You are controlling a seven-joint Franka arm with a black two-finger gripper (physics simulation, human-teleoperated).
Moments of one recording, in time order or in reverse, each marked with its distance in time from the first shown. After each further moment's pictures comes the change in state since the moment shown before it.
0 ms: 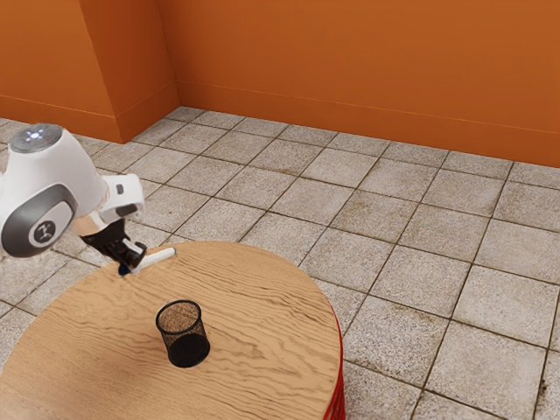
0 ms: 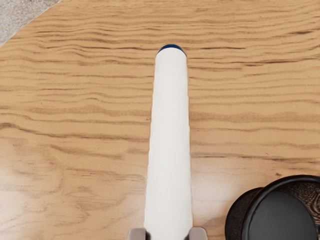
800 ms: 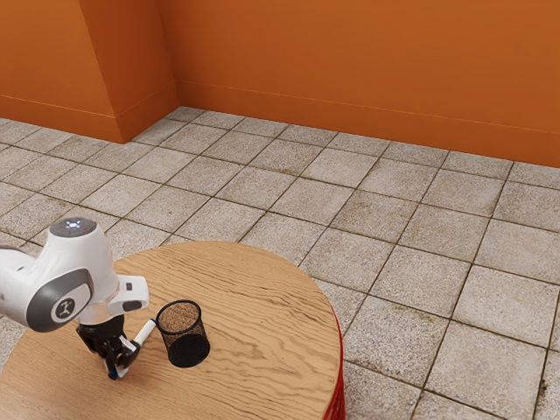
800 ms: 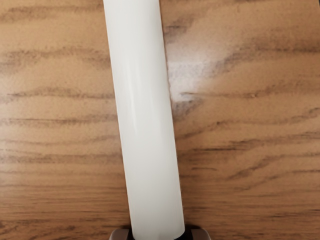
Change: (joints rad) arm 0.000 0.314 0.077 -0.195 -0.005 0.157 0.038
